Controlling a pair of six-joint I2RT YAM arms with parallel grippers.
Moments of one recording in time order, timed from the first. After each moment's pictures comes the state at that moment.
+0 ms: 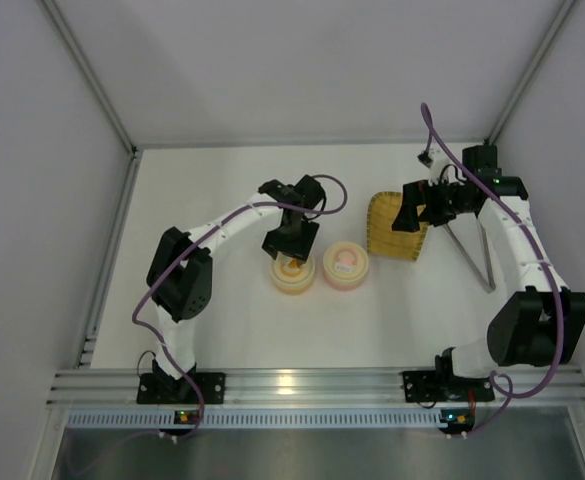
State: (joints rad) left arm -0.72 1.97 1.68 -1.08 -0.10 -0.37; right arm -0.02 1.44 1.34 -0.91 -0.62 -0.25
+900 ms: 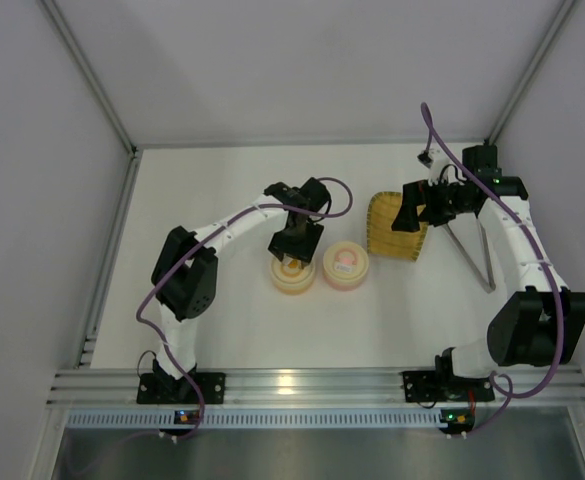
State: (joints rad) left arm -0.74 1.99 1.68 -1.05 -0.09 -0.36; right arm -0.02 1.44 1.34 -0.91 -0.63 -0.25
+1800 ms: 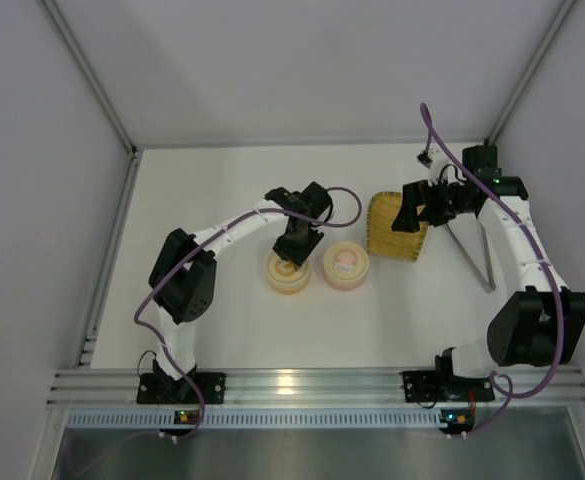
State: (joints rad) left arm -0.76 1.98 1.65 -1.02 -0.08 -0.15; right arm -0.02 1.44 1.34 -0.91 -0.63 -0.27
